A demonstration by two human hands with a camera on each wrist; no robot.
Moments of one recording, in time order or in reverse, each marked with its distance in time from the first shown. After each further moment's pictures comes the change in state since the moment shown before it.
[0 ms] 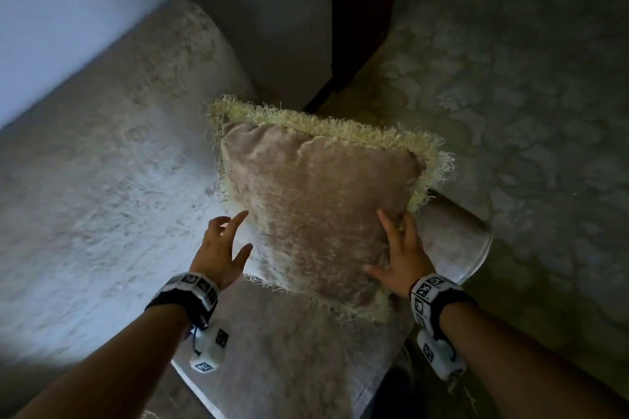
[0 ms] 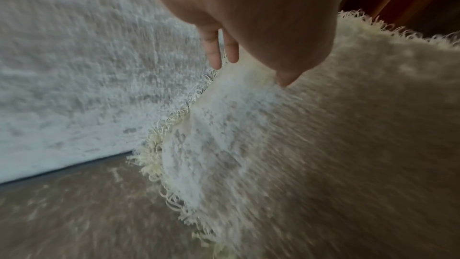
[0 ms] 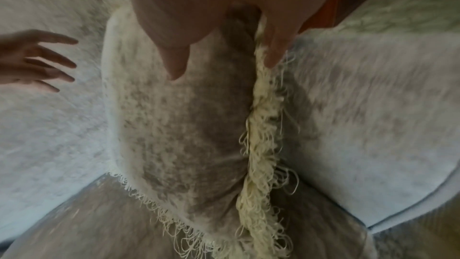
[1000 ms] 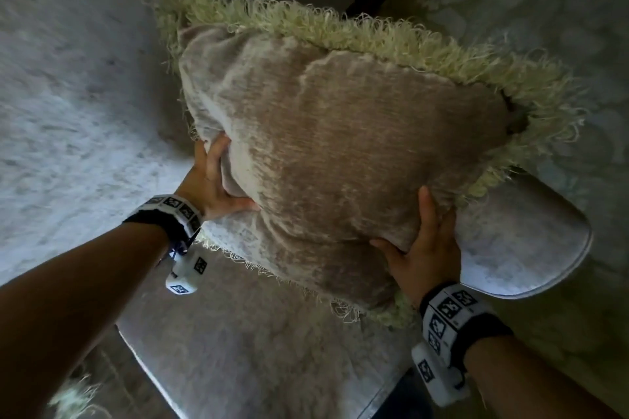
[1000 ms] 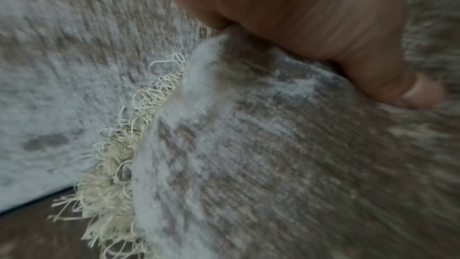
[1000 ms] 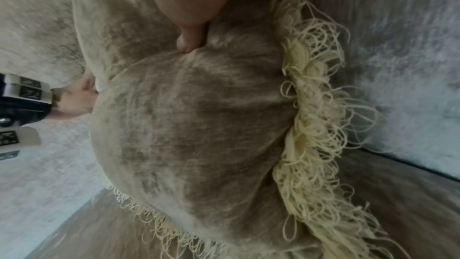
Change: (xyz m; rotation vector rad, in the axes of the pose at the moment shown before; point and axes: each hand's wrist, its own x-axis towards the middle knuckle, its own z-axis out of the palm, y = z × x) left_hand 0.113 -0.052 0.070 -0.047 0.026 0.054; right_hand 0.046 0.022 0.086 0.156 0.421 -0.057
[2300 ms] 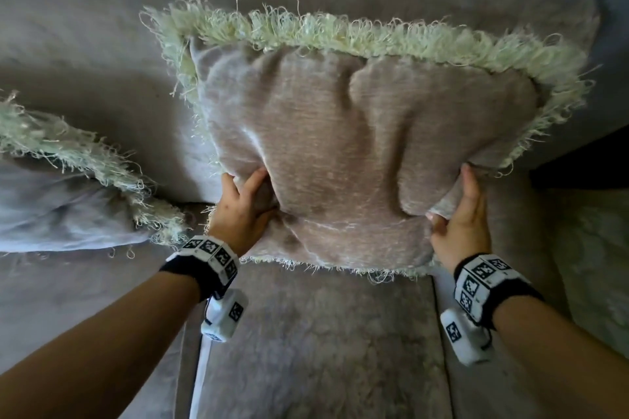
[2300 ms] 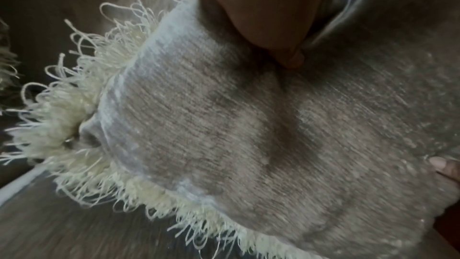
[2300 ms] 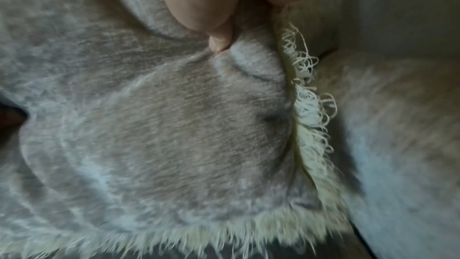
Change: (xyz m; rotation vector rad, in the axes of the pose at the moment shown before) left_hand -0.257 -0.051 -0.072 -0.188 0.812 -0.464; right_hand 0.088 -0.240 0.057 -0.024 -0.326 -0.789
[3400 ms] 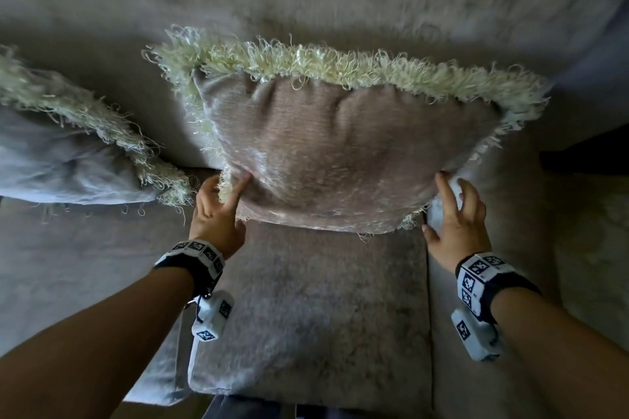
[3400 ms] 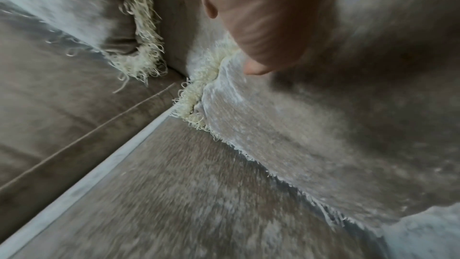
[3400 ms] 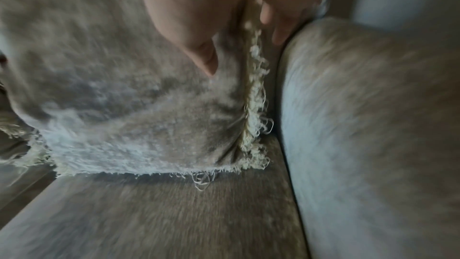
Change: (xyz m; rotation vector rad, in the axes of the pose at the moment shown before) left_hand -0.081 -0.014 0.024 0.375 -0.157 -0.342; right_hand -0.027 0.068 -0.010 -0.295 -0.378 0.023
